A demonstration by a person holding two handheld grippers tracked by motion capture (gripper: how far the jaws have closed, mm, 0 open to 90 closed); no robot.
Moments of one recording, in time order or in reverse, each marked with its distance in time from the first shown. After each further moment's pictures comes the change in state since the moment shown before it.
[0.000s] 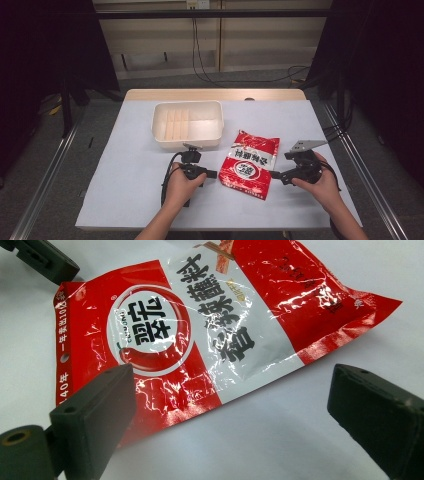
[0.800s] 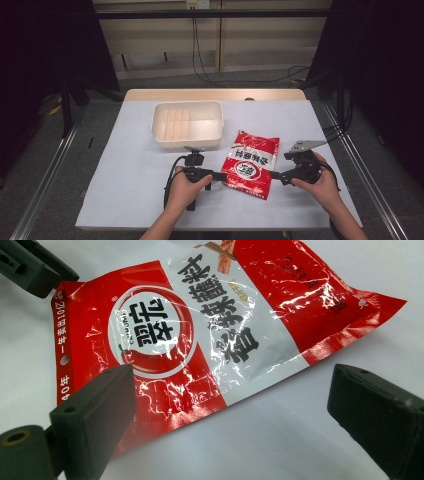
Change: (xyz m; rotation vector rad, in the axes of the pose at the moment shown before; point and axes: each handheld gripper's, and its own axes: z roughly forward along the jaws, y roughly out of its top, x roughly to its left) left arm -0.008 -0.007 0.006 -0.011 -0.108 -0.076; right arm 0.001 0.000 0.000 0.008 0.004 -0.002
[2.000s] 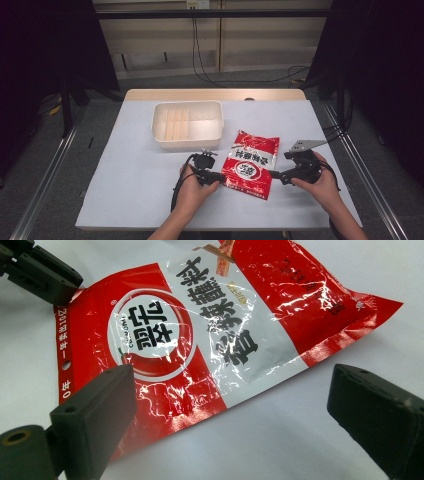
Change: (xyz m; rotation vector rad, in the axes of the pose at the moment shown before) left arm -0.028 -0.004 0.011 0.011 0.308 0.264; right arm 0.000 0.001 0.000 -0.006 -0.006 -0.007
